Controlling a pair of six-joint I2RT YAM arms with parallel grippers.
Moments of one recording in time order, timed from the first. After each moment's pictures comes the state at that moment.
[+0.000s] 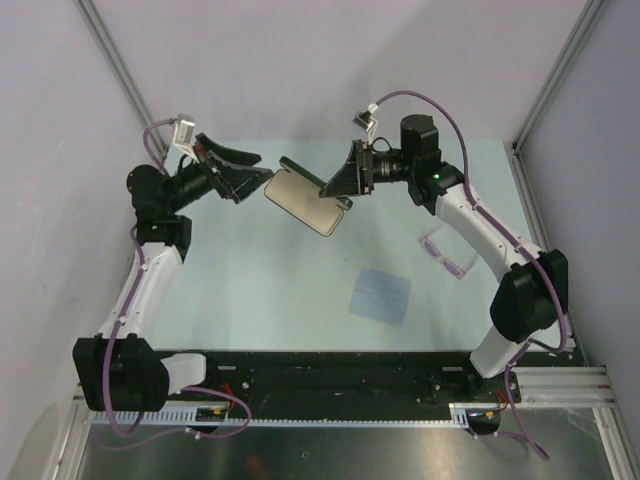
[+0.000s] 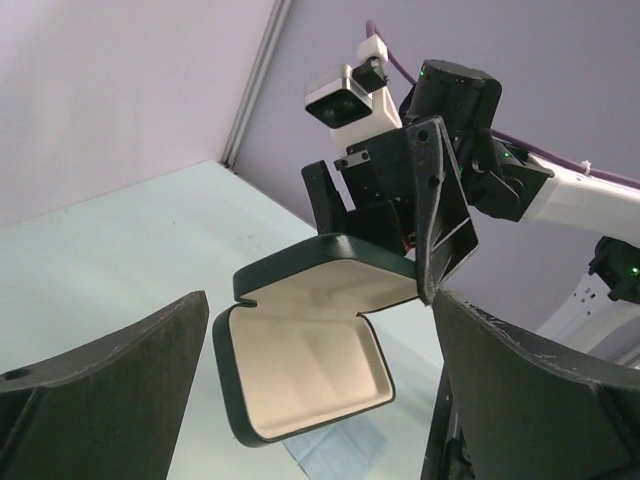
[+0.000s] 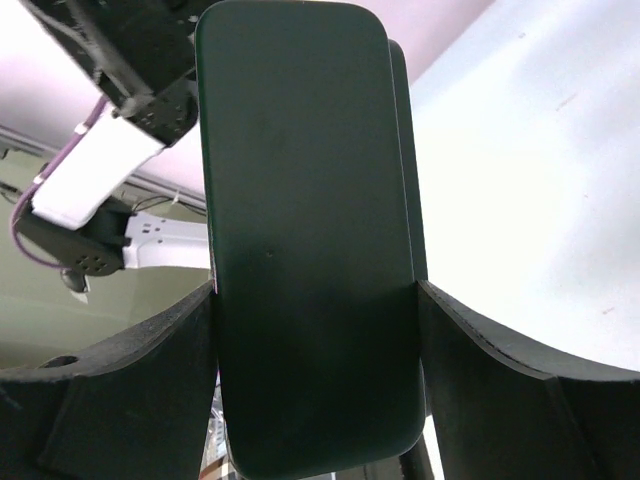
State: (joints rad) left arm -0.01 1.21 1.01 0.59 1.01 -0.77; right arm 0.46 1.65 1.53 -0.07 -1.07 0.67
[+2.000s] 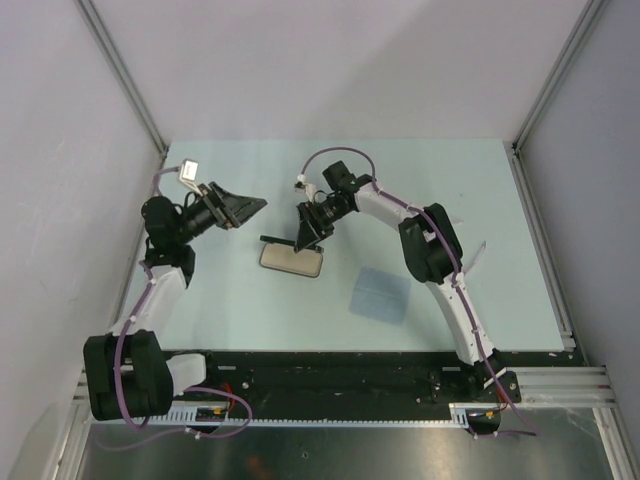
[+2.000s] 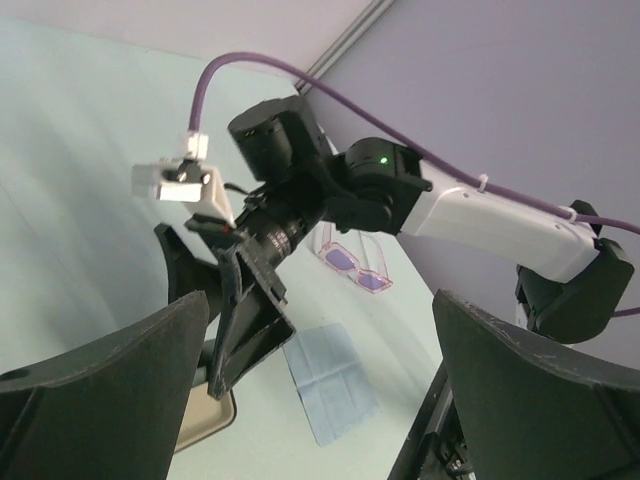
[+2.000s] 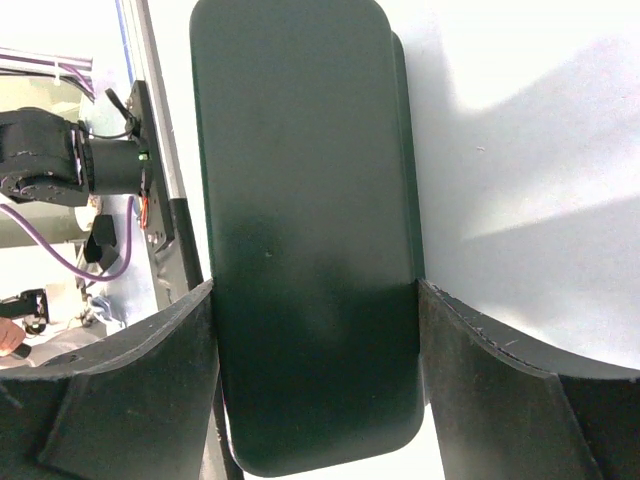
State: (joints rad) left arm 0.09 1.17 0.69 0.54 0.93 -0.79; right arm 0.59 2.46 2.04 -0.66 -1.01 0.00
